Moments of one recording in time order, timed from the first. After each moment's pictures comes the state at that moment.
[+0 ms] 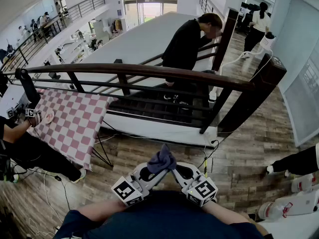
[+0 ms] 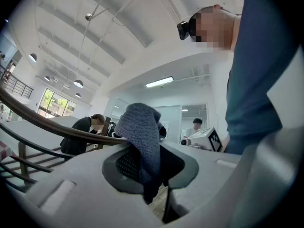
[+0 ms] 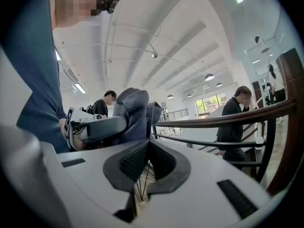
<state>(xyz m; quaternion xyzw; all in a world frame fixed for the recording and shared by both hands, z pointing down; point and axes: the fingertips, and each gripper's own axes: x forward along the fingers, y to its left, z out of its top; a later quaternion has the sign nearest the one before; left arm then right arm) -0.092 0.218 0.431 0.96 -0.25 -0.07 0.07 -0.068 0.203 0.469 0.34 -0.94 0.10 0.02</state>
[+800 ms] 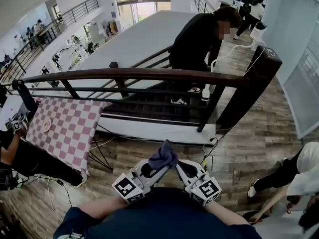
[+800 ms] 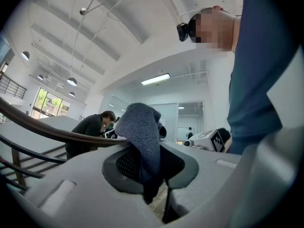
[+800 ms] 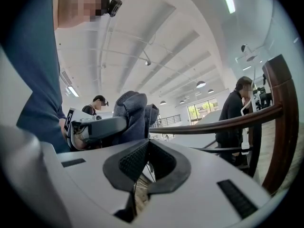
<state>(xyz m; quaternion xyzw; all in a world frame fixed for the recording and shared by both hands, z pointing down) -0.029 0.185 0.423 0.97 -0.22 -0.07 0.06 0.004 0.174 0.465 0.38 -0.92 0.09 -0.01</state>
